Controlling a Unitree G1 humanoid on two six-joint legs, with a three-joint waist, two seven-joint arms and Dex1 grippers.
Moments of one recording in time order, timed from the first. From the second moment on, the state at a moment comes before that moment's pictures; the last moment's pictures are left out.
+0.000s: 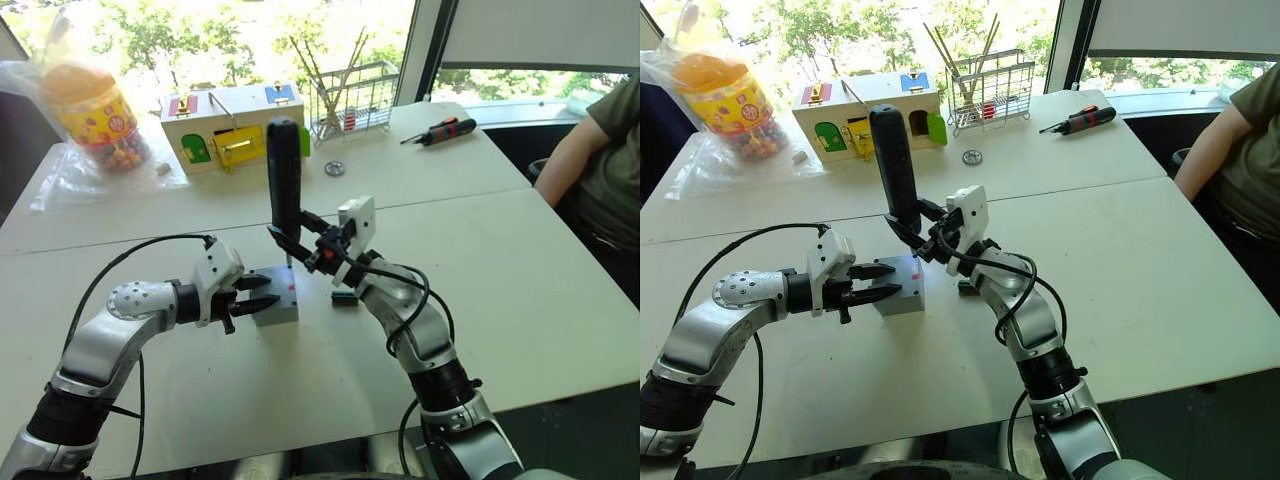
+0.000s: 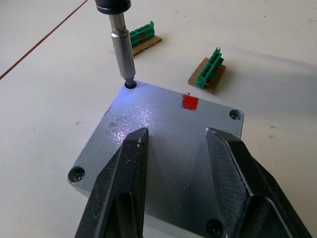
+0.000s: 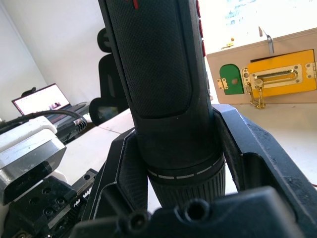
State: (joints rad) left arm -0.18 0.72 -0.06 -0.30 -0.42 0.54 -0.91; right arm -0.40 -0.02 0.27 -0.06 0.21 0.23 0.52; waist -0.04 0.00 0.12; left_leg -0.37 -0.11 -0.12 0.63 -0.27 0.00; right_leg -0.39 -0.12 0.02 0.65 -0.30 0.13
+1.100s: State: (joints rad) left arm -0.22 0.66 -0.08 -0.23 -0.40 0.47 -0.92; right arm -0.68 -0.06 0.09 -0.31 0.40 0.77 0.41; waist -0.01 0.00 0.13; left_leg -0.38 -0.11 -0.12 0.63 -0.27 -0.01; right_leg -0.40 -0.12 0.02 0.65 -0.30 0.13
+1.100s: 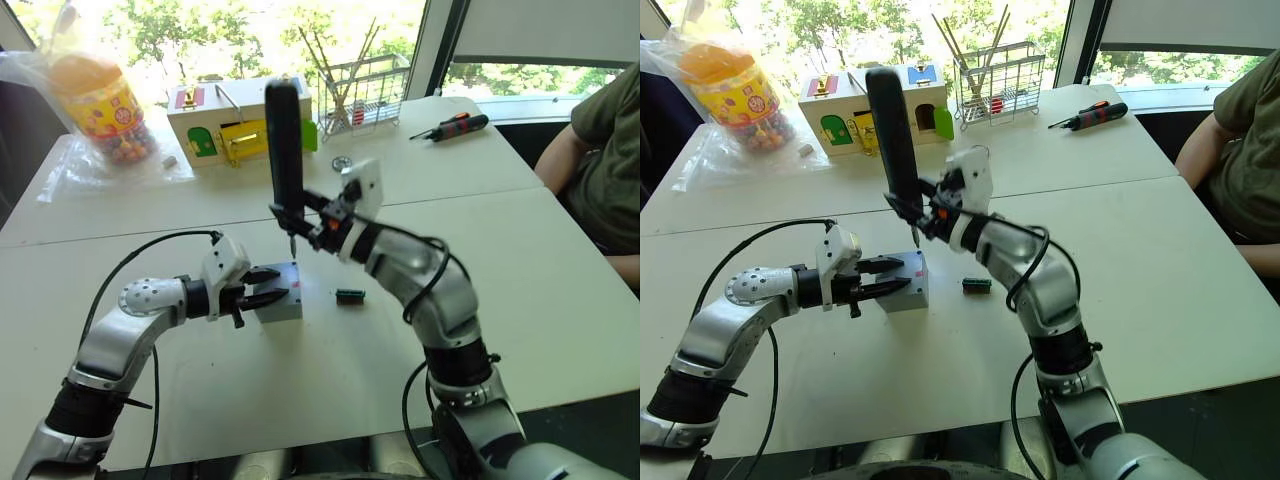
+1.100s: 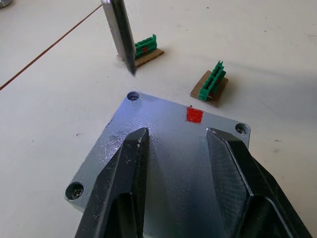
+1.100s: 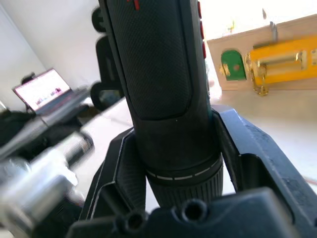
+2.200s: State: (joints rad) left arm -0.43 0.73 -0.26 -0.39 -0.43 0.61 -1.11; right arm -0.81 -0.85 0.01 0.27 0.92 1.61 0.28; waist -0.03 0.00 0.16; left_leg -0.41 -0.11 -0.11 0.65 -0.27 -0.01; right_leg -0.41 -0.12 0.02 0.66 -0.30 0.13
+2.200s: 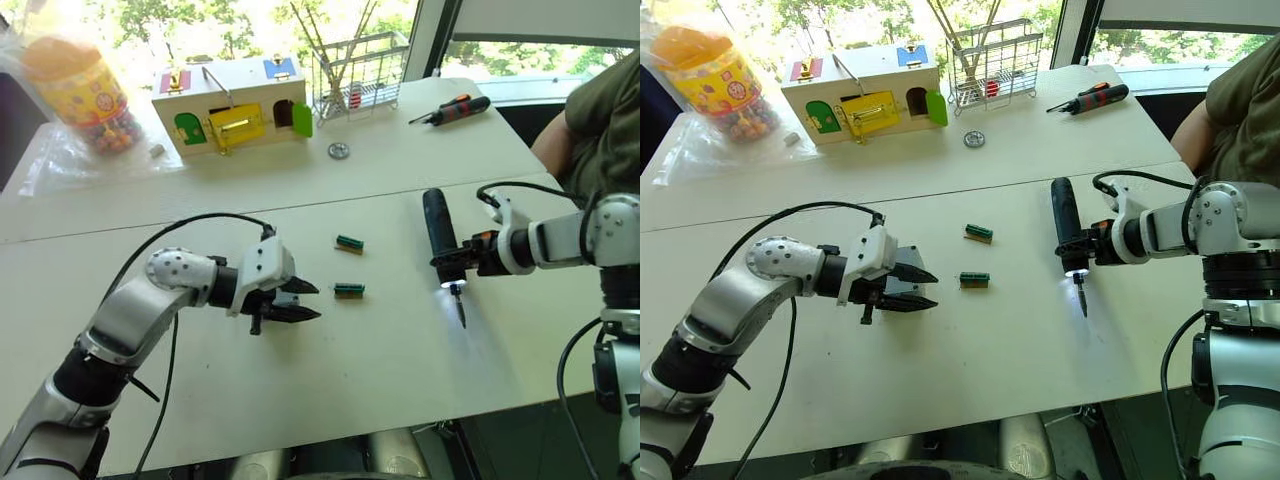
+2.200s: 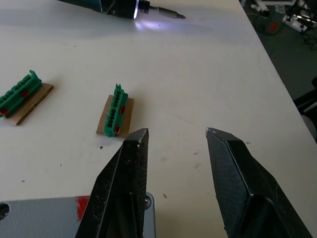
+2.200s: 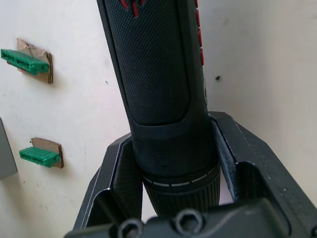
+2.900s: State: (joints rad) left arm -0.30 0.80 0.20 -0.32 -0.73 0.88 -1.00; right arm -0.55 -0.86 -0.18 -0.31 0.80 1.14 0.54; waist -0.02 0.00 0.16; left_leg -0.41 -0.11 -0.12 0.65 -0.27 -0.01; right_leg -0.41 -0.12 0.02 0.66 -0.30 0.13
